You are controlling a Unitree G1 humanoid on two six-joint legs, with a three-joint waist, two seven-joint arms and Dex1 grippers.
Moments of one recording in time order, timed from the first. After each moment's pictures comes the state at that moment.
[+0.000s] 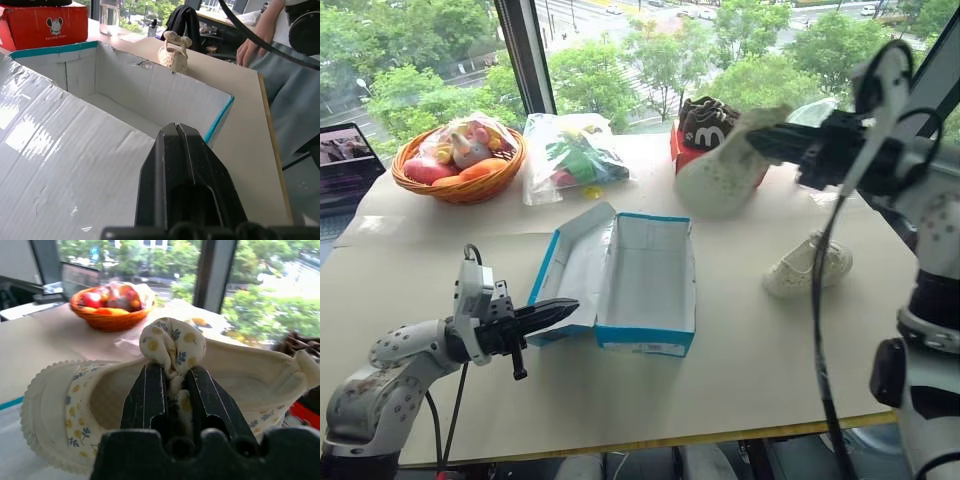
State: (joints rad) left arm -0.03 0.71 0.25 -0.39 -0.79 0.50 -1.05; right arm -0.61 -0.97 -0.40 -0.14 0.44 1.02 0.84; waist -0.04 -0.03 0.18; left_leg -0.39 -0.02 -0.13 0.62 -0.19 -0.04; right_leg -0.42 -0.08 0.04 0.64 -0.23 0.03
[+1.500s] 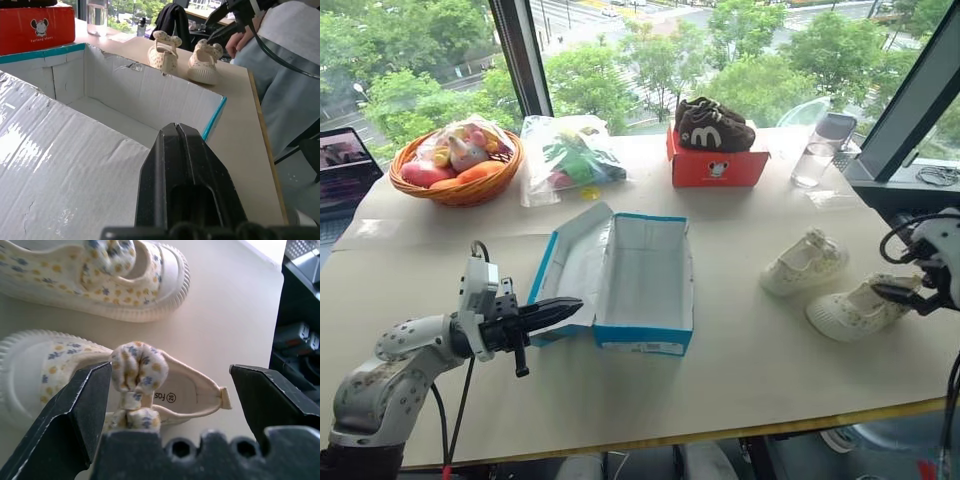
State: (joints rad) left arm -0.05 0.72 0.24 -0.37 -0.79 0.50 -1.07; right arm -0.23 -1.29 -0.30 -0.12 0.22 0.84 0.88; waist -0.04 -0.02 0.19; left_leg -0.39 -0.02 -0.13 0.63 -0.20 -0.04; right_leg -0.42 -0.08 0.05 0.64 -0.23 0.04
